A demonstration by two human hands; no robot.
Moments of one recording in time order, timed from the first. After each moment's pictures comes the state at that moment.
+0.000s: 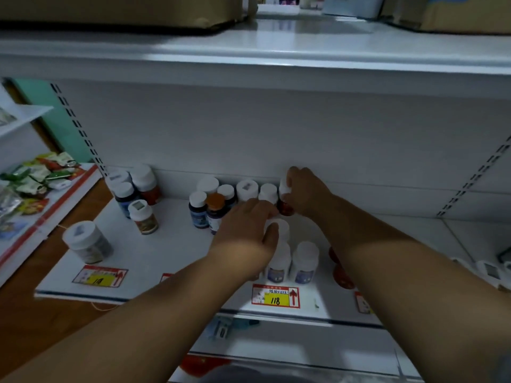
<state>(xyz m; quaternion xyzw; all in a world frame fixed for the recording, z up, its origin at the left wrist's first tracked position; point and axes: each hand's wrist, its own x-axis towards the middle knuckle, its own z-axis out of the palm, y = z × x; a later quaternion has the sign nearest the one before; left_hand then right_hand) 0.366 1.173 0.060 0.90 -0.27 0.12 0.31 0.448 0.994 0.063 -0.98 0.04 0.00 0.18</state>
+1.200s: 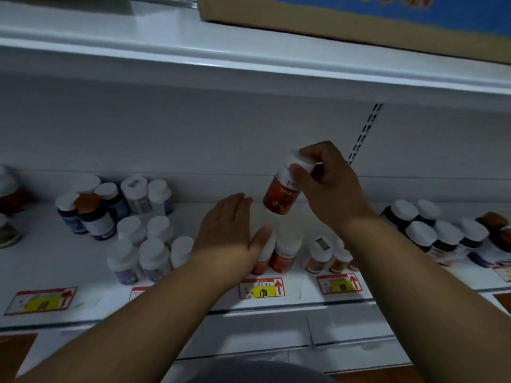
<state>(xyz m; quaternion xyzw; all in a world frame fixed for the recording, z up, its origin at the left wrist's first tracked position) 0.311 1.000 0.058 0.92 -0.29 0.08 0.24 0.284 0.819 0.135 -0.87 0.07 -0.26 0.42</state>
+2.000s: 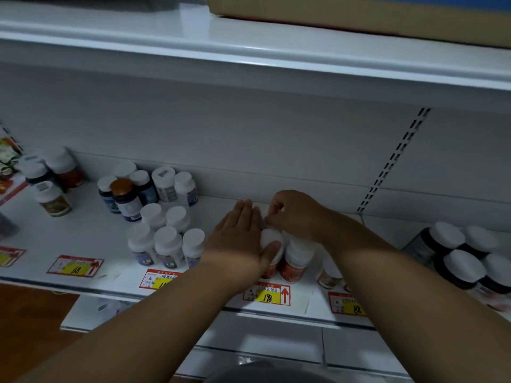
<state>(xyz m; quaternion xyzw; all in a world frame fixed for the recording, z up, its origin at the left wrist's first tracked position) 0.312 0.985 0.037 0.97 -0.24 0.00 0.06 0.339 0.827 0.085 -0.96 -0.05 0.08 0.27</state>
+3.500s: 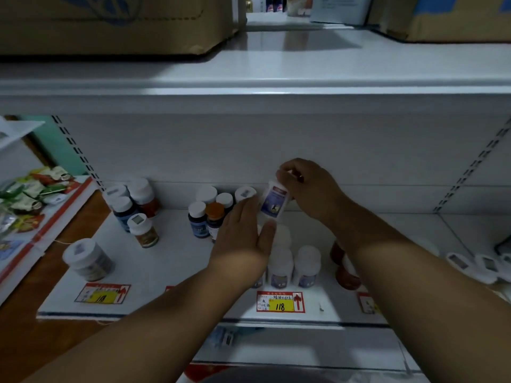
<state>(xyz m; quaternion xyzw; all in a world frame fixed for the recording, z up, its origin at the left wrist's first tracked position) 0.369 1.174 0.064 0.91 -0.20 0.06 0.37 0.413 1.002 0.104 -0.92 0.01 -0.14 0.38</state>
